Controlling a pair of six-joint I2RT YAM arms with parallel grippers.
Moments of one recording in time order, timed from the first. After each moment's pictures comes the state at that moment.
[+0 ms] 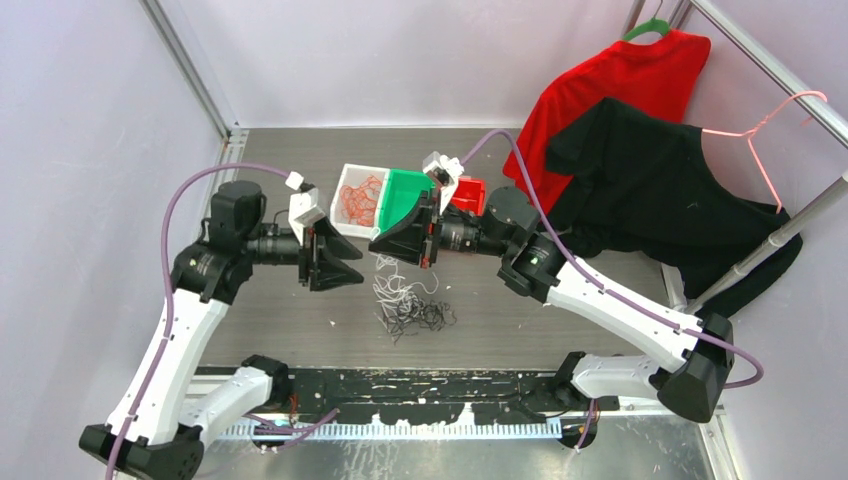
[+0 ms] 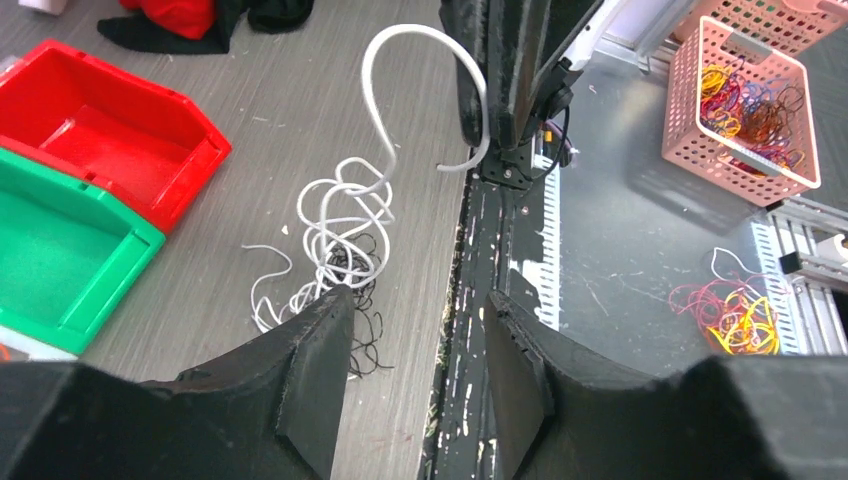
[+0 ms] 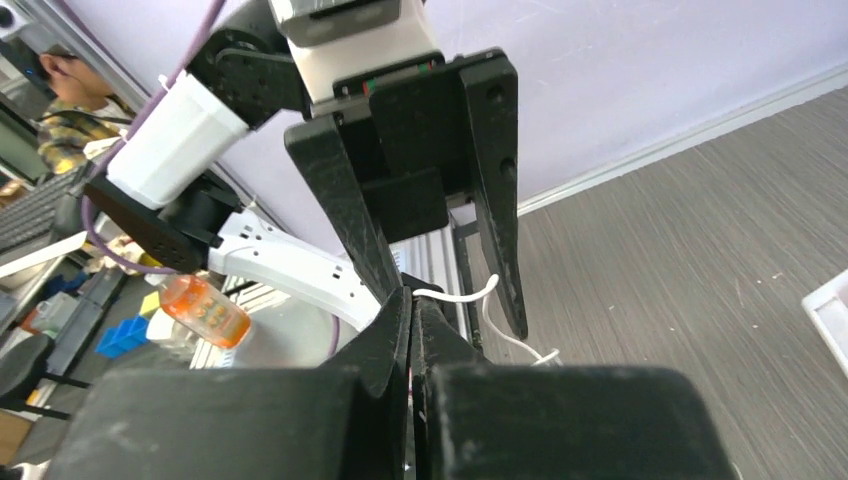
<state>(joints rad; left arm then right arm) -0.27 0.94 1.17 -0.80 1.14 0.25 0.90 1.19 1.08 0.25 -0.55 0.52</state>
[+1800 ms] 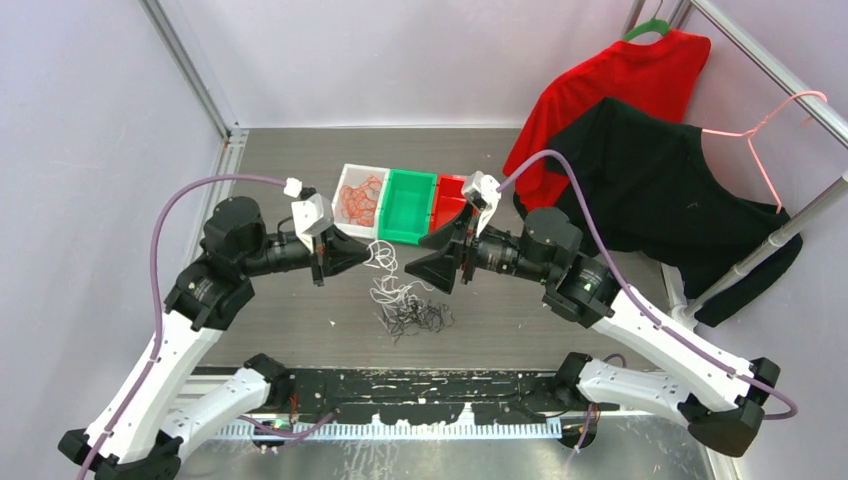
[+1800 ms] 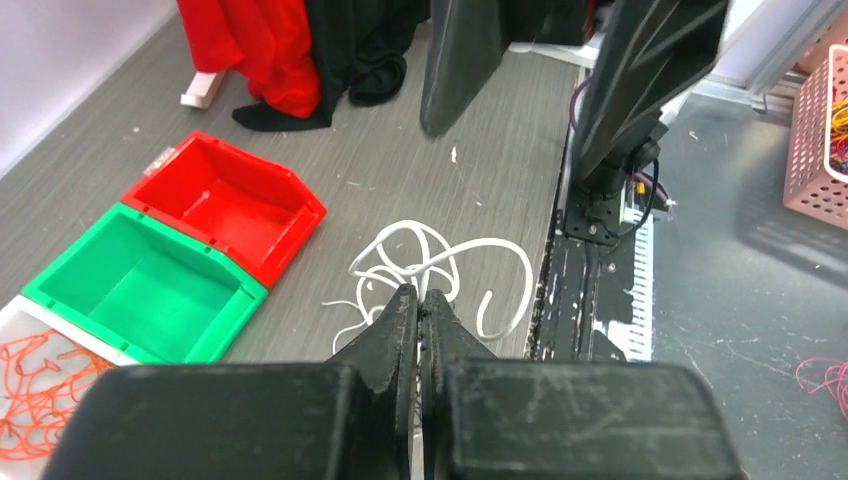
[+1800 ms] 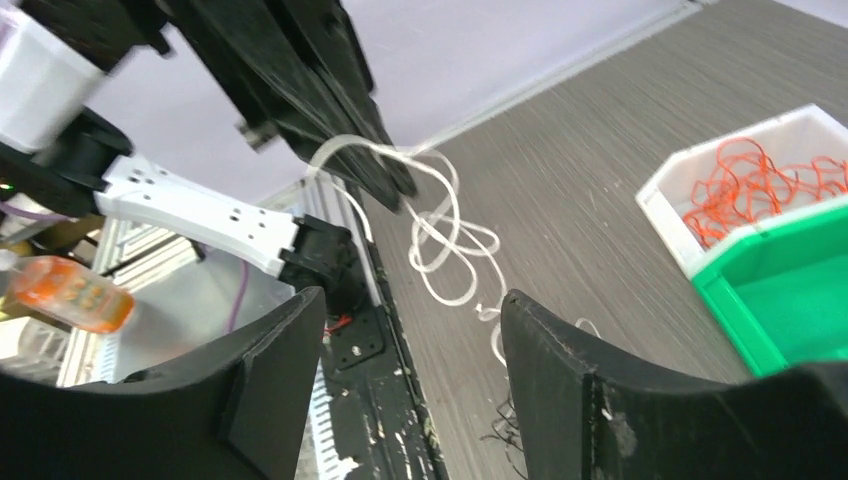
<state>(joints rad) -0.51 0.80 1.07 -0.48 0.77 0.11 0.90 0.93 1.05 -0.11 -0.37 0.34</state>
